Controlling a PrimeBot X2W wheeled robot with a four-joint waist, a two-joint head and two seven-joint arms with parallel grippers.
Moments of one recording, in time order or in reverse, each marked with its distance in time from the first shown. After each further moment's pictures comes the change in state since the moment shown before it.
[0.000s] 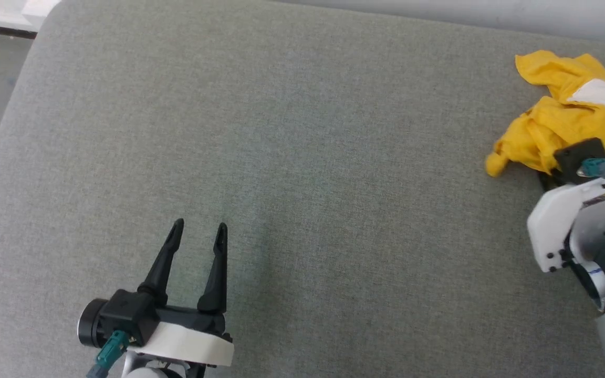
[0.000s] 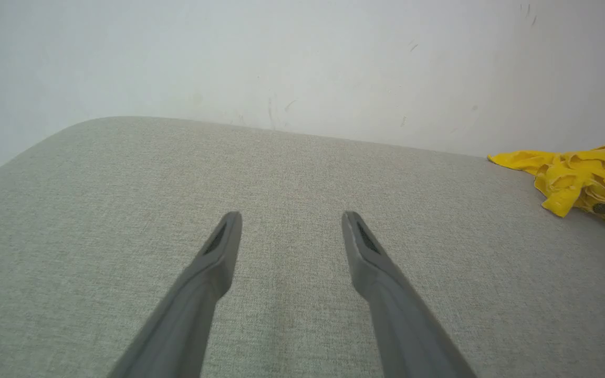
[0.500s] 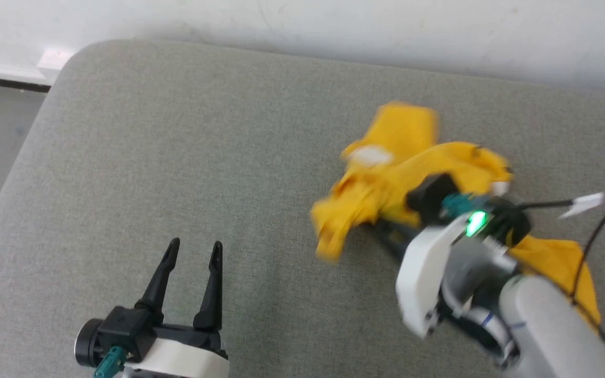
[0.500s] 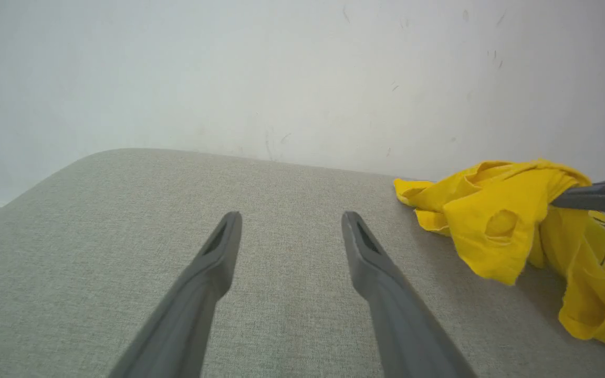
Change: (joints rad) left arm 0.050 0.000 0.014 0.004 0.000 0.001 0.000; right arm 0.001 0.098 0.371 -0.240 0.363 0.000 0.105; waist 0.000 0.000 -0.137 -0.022
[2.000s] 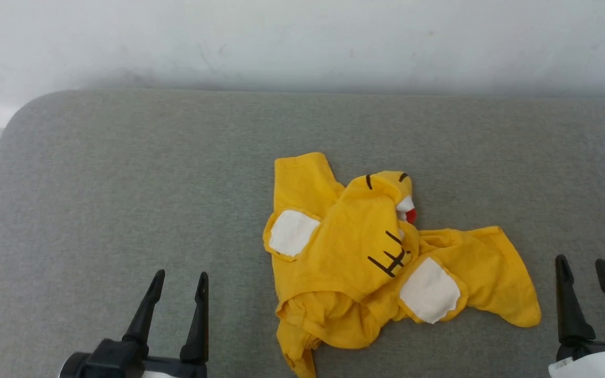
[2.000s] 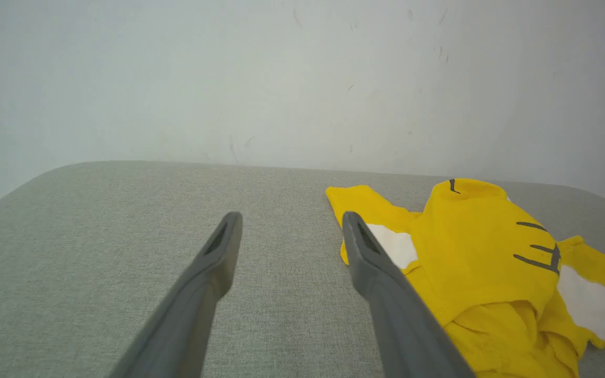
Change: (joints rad) left arm 0.125 0.038 0.007 -0.064 0.000 0.035 0.002; right arm 0.566 0.170 -0.632 -0.106 -0.038 0.000 -0.631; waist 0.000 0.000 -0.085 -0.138
